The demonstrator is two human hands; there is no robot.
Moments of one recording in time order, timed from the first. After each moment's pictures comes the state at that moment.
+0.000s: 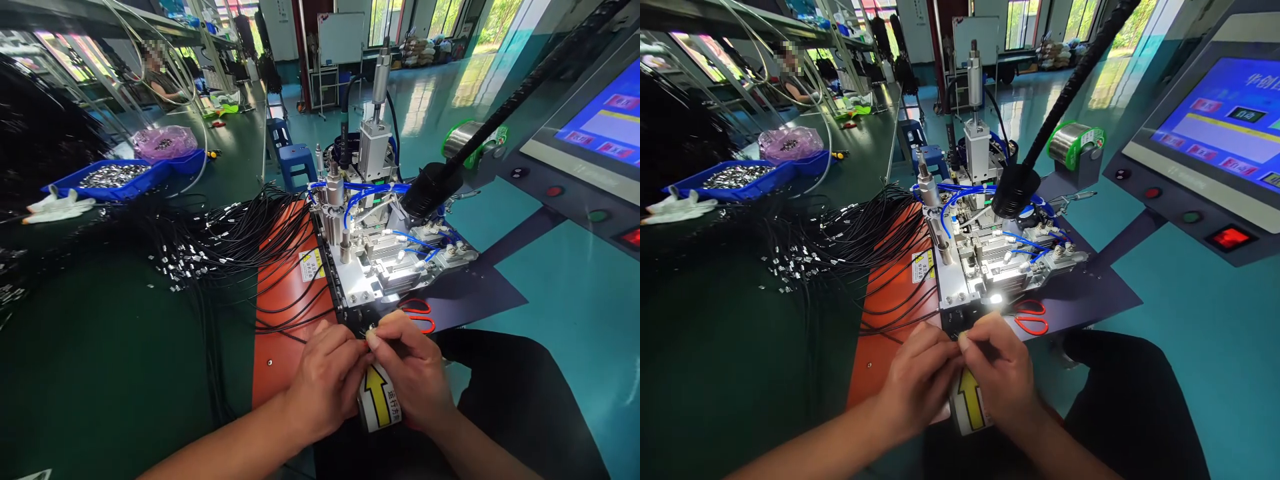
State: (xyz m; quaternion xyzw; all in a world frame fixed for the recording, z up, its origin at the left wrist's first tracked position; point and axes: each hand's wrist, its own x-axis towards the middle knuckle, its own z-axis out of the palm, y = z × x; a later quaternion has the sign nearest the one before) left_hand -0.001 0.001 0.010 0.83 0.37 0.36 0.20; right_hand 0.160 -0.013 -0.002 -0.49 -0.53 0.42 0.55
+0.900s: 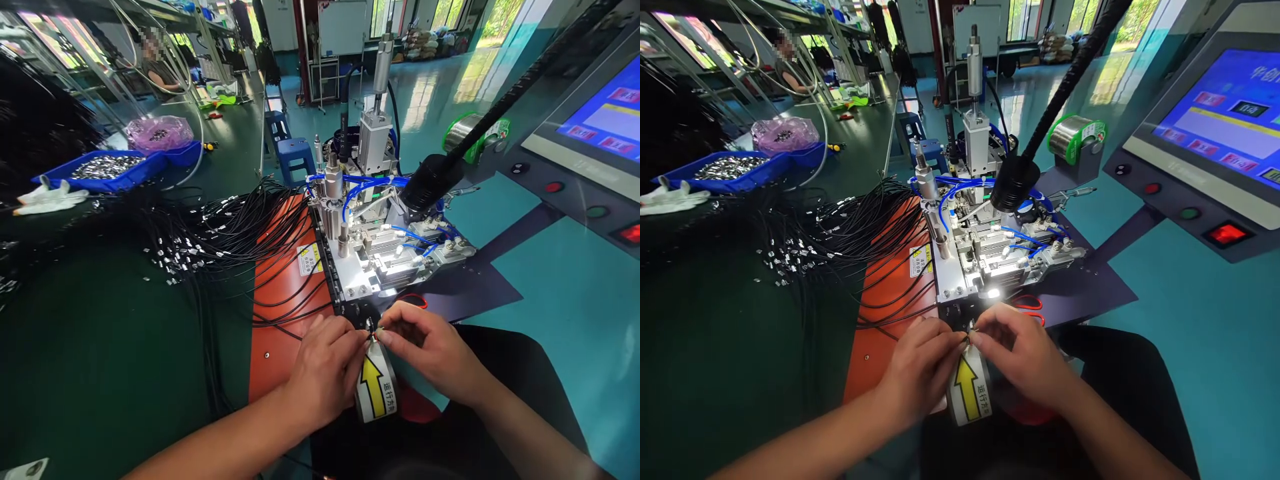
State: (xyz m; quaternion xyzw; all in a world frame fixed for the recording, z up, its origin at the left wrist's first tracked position) left_hand 0.004 0.001 0.005 0.83 0.41 0.33 0.18; right_hand 0.212 0.002 0.029 -0.53 -0.64 0.48 0.29
